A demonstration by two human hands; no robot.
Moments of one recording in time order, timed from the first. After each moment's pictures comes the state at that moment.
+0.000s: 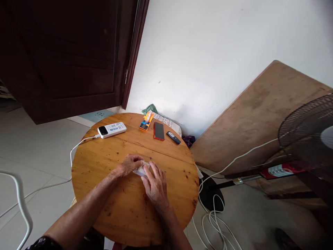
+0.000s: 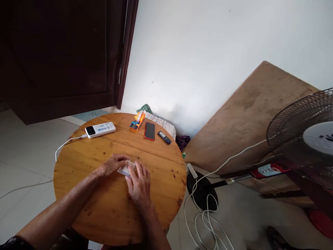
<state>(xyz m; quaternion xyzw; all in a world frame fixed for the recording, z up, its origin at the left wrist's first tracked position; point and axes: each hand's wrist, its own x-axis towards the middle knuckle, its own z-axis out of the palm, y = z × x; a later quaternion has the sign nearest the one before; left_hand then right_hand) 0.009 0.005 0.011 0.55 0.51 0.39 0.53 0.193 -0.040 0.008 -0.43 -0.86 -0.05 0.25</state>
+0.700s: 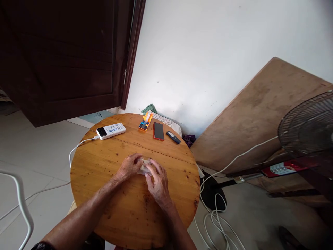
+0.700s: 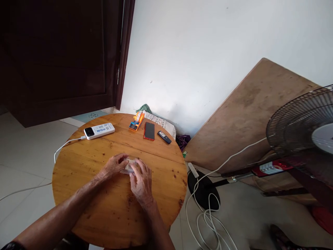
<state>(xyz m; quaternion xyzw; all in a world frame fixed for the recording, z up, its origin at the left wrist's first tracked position) 0.018 0.006 -0.003 0.58 0.58 0.42 0.40 0.197 -0.027 0.009 -0.44 -0.85 0.03 0.29</state>
